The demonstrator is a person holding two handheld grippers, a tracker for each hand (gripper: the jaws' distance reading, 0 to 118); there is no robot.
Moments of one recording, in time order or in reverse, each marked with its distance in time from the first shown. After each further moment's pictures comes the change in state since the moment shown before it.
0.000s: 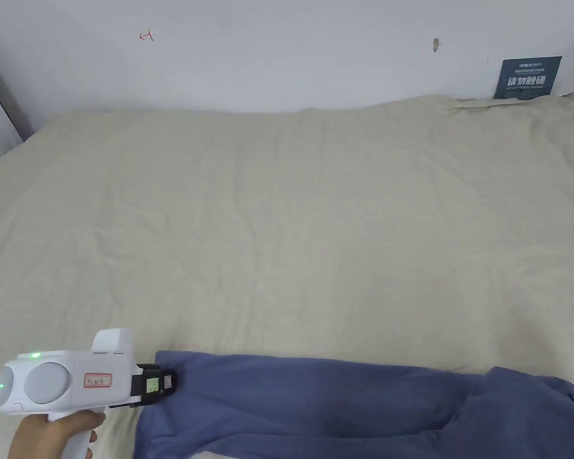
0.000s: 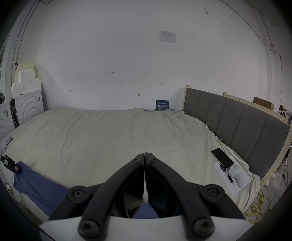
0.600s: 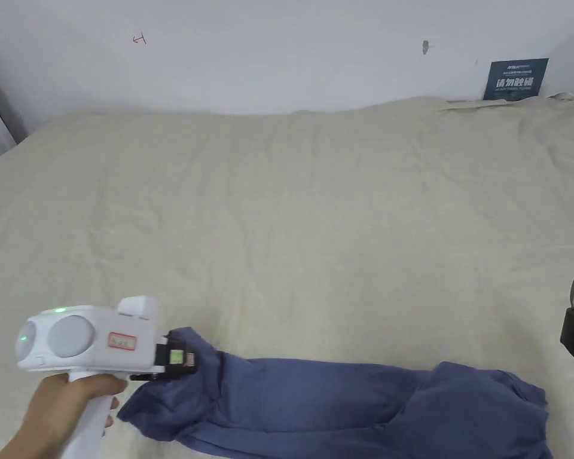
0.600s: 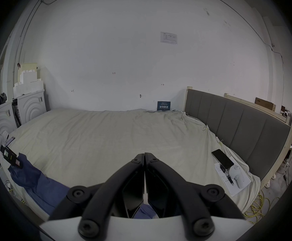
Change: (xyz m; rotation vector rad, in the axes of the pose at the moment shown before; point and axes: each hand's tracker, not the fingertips) left arm 0.088 0.031 0.013 -0.076 -0.066 -0.043; right arm 0.010 -0.003 0.008 0.009 0.019 0.004
